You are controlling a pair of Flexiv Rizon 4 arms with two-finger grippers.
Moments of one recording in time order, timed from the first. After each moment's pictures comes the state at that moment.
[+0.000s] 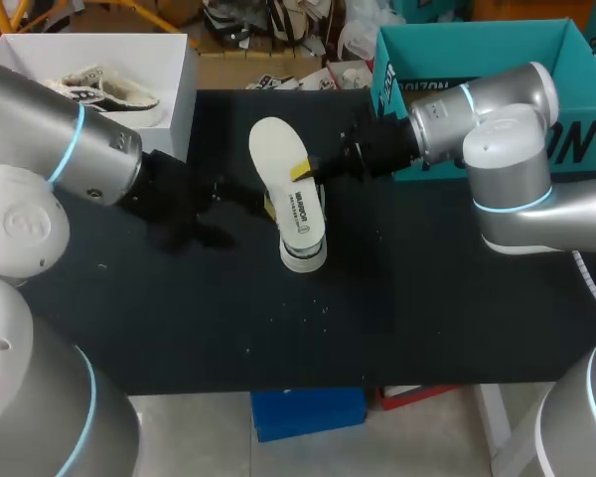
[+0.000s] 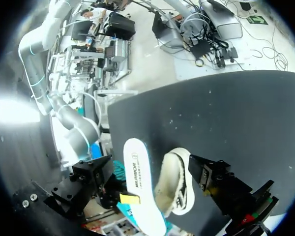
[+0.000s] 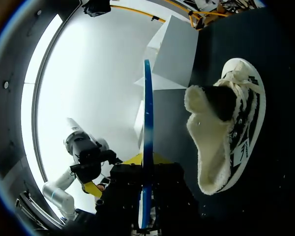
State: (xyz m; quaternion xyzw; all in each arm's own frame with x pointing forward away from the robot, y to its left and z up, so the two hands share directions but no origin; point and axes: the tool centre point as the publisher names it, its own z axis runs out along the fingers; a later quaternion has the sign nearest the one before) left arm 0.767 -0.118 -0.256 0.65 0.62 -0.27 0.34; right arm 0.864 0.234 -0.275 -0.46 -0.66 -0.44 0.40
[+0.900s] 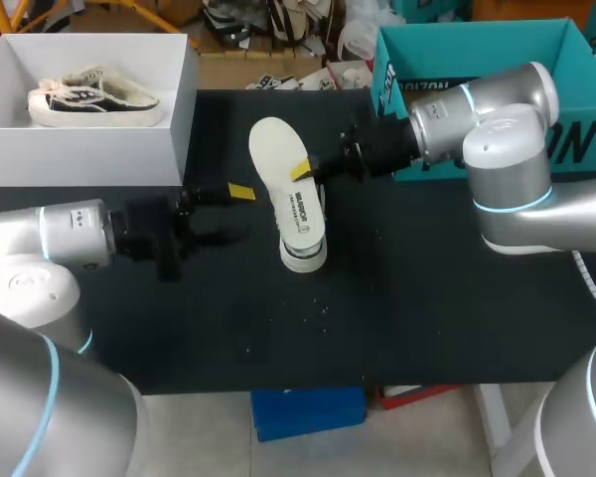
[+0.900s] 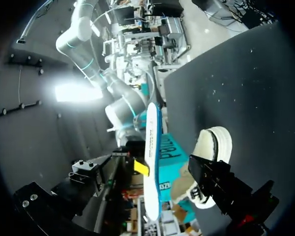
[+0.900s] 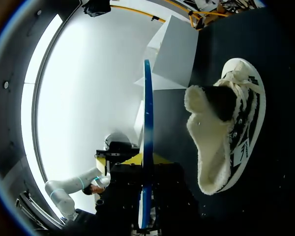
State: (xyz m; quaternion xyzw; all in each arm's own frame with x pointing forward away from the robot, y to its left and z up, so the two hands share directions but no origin) left arm 0.813 -0.110 -0.268 0.47 0.53 -0.39 0.58; right arm 0.864 0.234 -0.275 -0.46 -0.66 -0.44 0.40
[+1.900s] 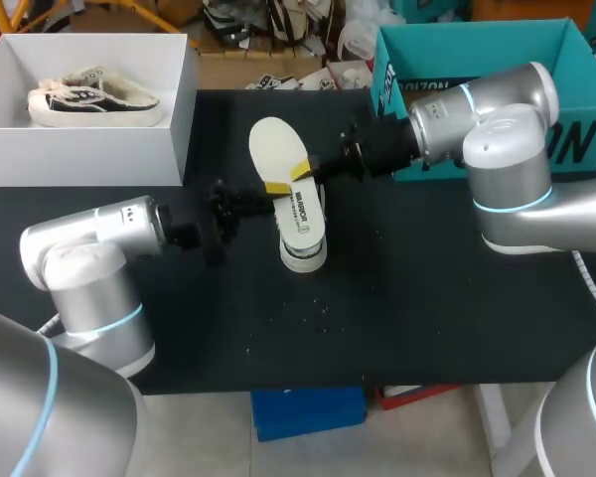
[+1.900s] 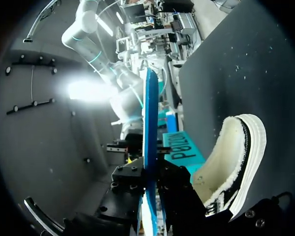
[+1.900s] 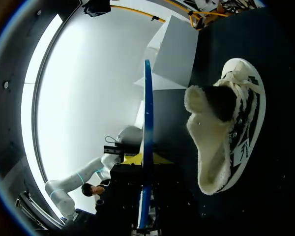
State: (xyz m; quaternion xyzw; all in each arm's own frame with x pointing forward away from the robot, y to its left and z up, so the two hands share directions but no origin) left arm 0.855 -0.163 -0.273 0.44 0.49 -0.43 0.62; right arm 0.864 0.234 -0.275 -0.46 -0.66 -0.44 0.40
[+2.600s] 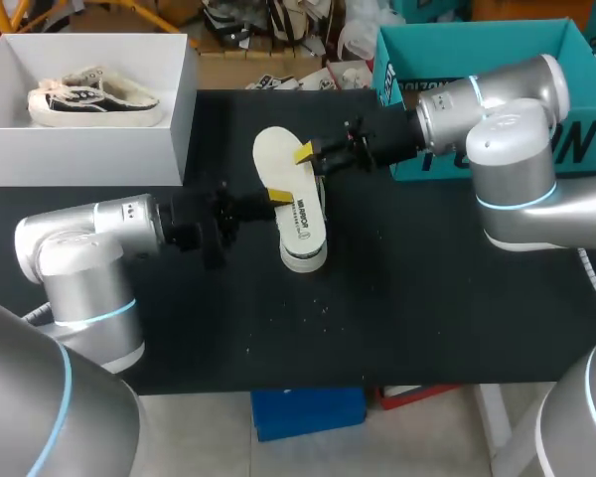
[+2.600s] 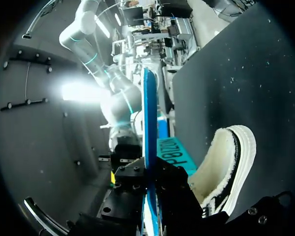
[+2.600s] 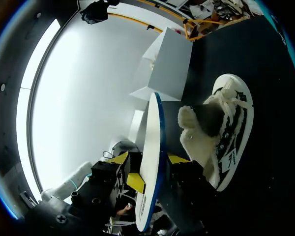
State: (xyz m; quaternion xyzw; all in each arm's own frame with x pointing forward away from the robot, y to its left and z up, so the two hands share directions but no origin) left arm 0.841 -0.162 -0.278 0.46 0.52 -0.42 0.58; right arm 0.888 0.220 -0.260 -0.50 -0.65 -0.45 0.35
